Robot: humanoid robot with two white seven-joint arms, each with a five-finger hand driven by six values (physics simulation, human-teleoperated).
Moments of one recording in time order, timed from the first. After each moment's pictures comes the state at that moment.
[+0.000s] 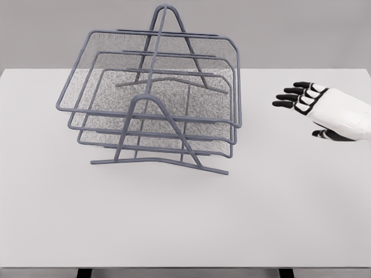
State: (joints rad) left arm -0.03 0.00 0.00 -0.05 -0.28 -0.33 0.04; right arm -0.17 -0.95 0.15 -1.76 0.49 -0.61 0.24
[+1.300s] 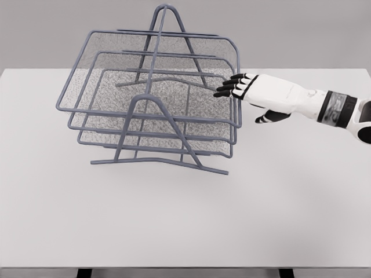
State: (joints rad) left arm -0.03 0.00 0.00 -0.05 -0.28 -0.33 0.04; right arm -0.67 -0.74 0.64 -1.48 0.39 -0.60 0.35
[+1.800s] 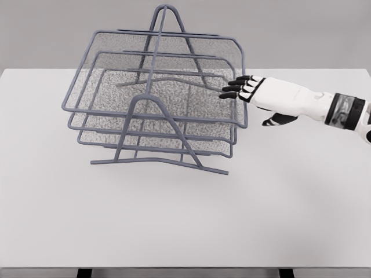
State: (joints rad) left arm -0.03 0.00 0.00 -0.05 -0.28 -0.33 0.04; right arm -0.66 -0.78 0.65 -1.49 0.38 -0.61 0.36
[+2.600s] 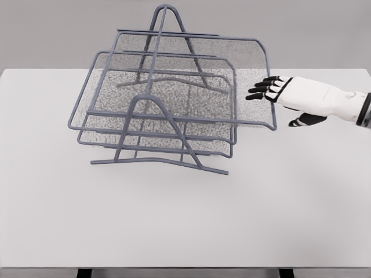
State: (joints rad) left arm -0.03 0.00 0.00 -0.05 -0.28 -0.33 0.04; right arm -0.64 -0.93 0.64 -1.53 0.32 -0.61 0.35
